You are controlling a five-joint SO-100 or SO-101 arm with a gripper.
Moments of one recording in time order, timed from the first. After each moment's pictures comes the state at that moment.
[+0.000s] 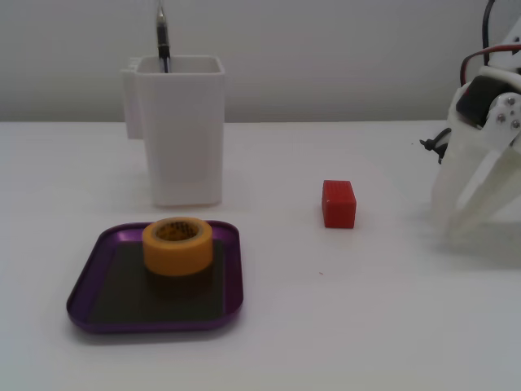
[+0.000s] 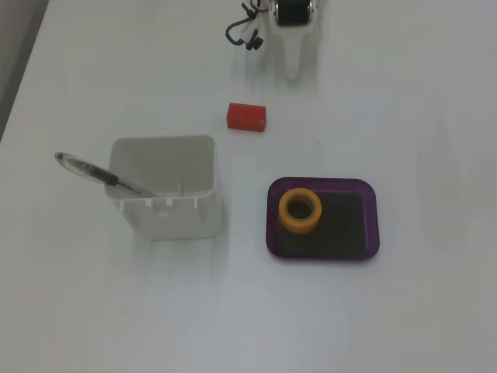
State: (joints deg) arm 0.4 192.4 173.4 71.6 -6.4
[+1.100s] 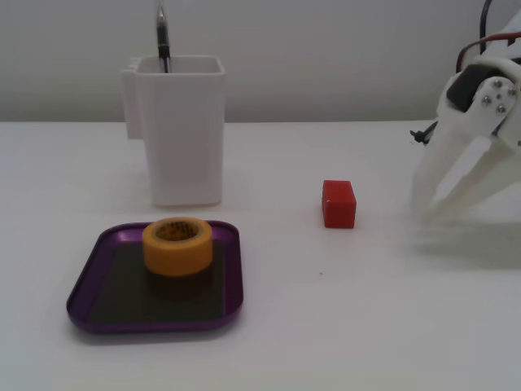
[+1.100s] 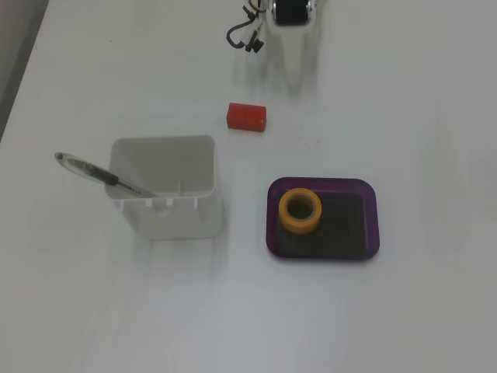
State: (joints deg) arm 0.4 192.4 168.9 63.5 -1.0
